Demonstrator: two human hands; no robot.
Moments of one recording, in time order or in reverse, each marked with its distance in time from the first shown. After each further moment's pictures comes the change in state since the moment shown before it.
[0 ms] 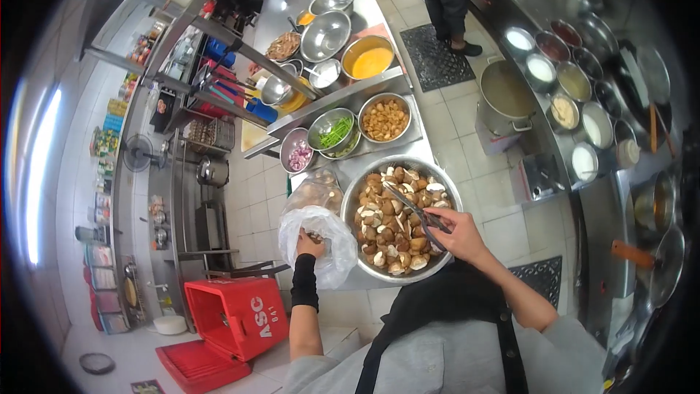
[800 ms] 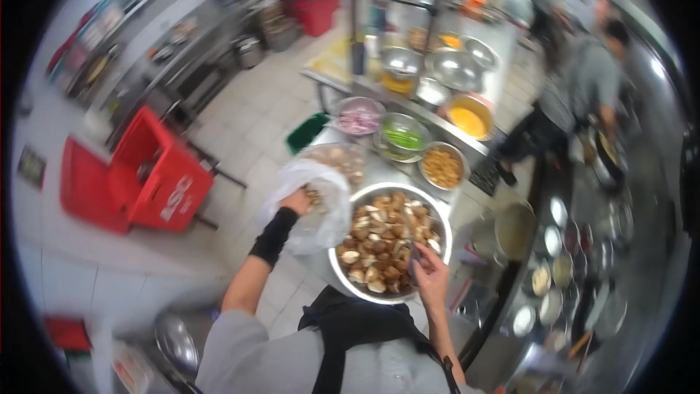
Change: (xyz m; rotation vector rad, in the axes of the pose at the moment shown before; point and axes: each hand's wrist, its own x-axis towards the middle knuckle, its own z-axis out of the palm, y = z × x) left_hand -0.018 -0.004 0.053 -0.247 0.207 0.060; right_hand 0.021 -0.044 0.030 -0.059 -0.286 0.088
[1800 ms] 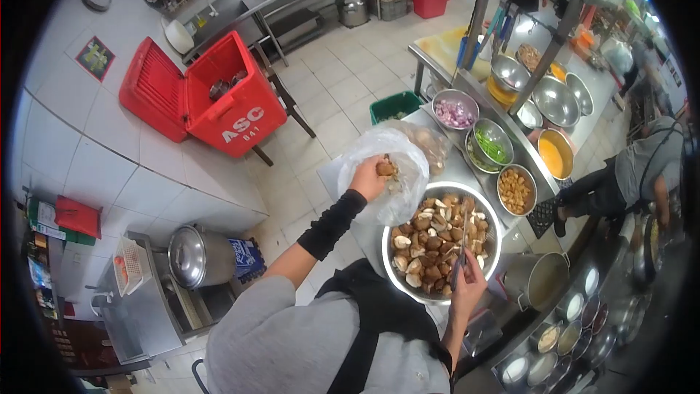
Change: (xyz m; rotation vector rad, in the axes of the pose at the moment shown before) left_hand -0.087 0.107 -0.076 -0.569 0.338 -0.171; right_hand 0.011 0.007 0.008 -0.046 -0.020 0.018
